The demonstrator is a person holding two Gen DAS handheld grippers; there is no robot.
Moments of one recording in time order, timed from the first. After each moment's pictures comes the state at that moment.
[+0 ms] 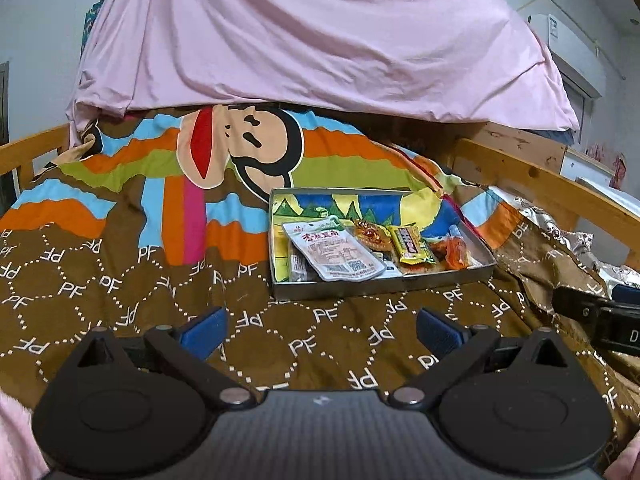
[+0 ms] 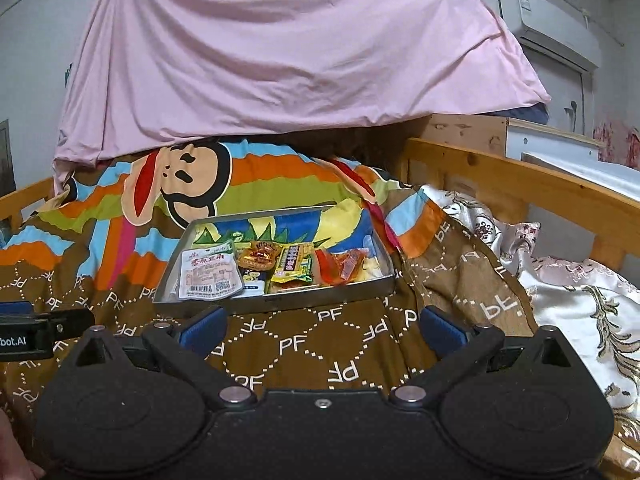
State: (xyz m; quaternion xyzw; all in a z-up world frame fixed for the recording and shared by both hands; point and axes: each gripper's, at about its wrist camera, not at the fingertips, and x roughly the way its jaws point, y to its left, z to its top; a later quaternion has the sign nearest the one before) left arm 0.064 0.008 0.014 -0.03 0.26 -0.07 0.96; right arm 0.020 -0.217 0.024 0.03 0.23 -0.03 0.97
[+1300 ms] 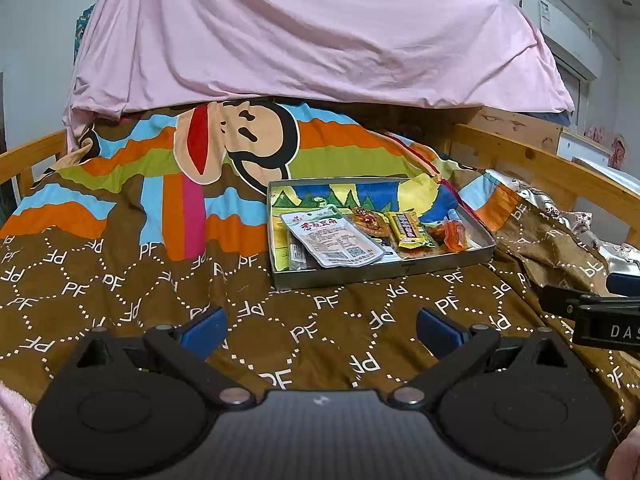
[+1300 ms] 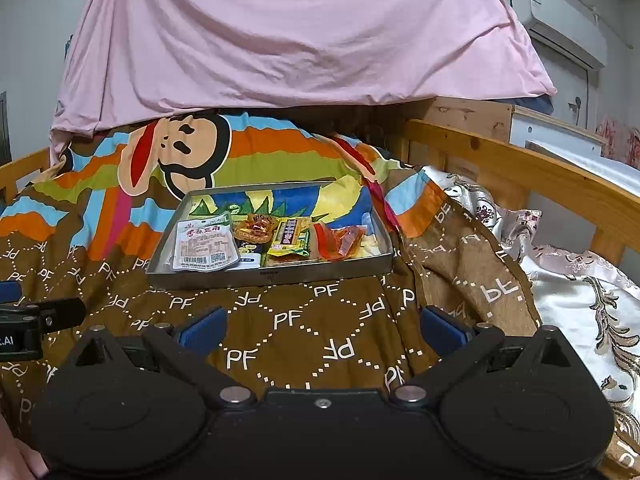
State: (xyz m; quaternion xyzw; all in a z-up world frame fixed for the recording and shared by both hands) left arm 0.057 0.005 0.010 -0.01 0.27 -0.07 0.96; right arm 0.028 -0.213 0.015 0.00 0.26 -0.03 0.97
